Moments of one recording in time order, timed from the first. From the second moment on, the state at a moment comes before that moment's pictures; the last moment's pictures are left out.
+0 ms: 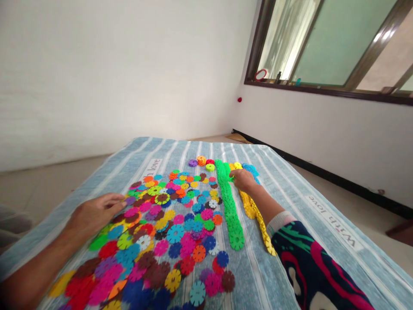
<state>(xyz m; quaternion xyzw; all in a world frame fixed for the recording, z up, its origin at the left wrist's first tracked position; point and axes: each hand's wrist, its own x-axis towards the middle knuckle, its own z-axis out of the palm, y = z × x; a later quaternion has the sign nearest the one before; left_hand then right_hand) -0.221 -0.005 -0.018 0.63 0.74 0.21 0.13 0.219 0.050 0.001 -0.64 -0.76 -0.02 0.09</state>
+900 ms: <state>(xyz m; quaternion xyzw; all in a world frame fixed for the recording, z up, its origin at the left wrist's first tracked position) -0.217 -0.008 -0.014 0.62 0.74 0.21 0.13 0.214 0.067 0.002 -0.67 -0.74 -0.06 0.04</state>
